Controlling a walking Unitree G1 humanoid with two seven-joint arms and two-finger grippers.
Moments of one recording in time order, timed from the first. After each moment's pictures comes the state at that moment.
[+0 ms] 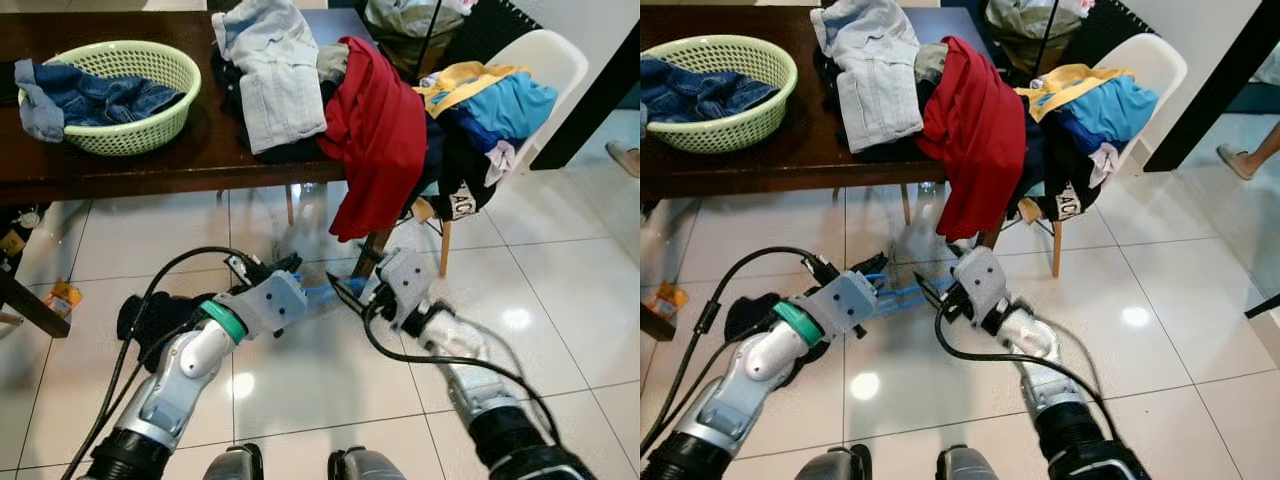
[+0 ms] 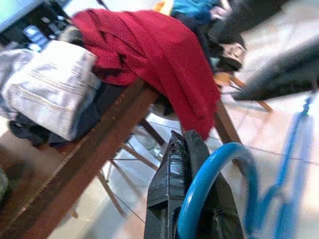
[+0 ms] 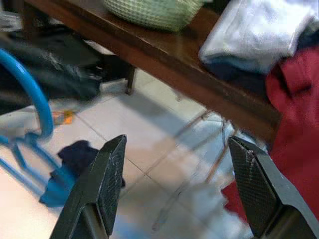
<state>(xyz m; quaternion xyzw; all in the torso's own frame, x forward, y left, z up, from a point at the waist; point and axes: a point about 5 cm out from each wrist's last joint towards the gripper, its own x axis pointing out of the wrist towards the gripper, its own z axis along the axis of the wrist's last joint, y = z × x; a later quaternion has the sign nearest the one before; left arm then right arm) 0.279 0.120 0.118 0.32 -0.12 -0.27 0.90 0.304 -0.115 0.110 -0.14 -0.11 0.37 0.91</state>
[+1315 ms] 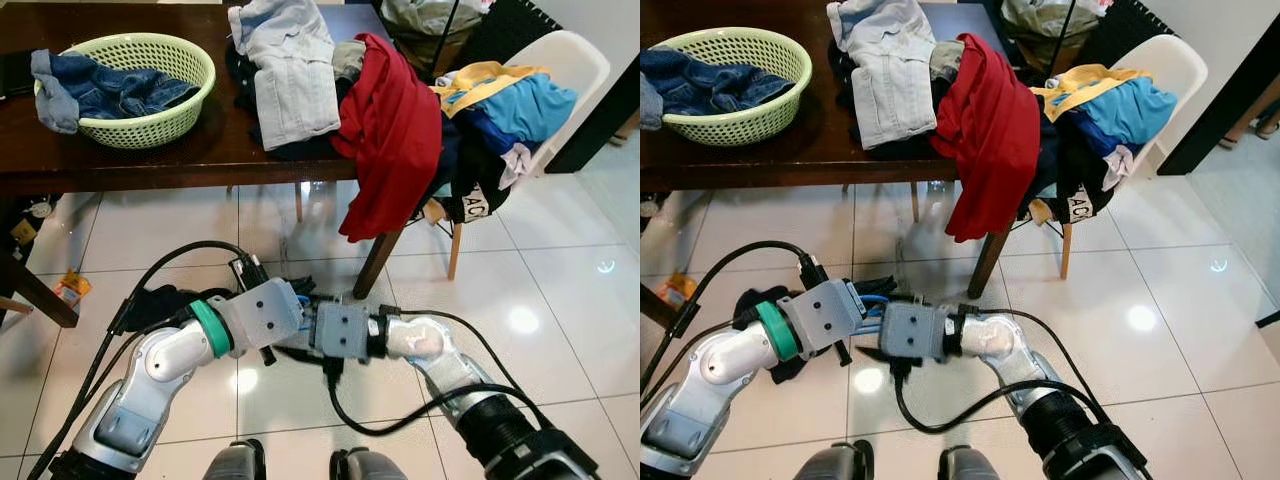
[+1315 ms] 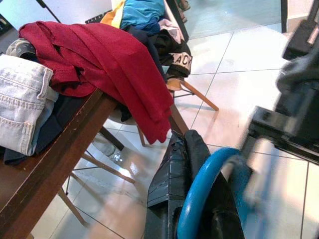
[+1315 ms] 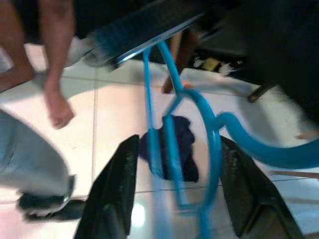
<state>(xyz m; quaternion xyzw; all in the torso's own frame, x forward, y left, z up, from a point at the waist) 0.255 0.118 0.152 0.30 -0.09 -0.38 0.87 0.272 -0.062 0.093 -0.28 -0.07 0.62 0.73</state>
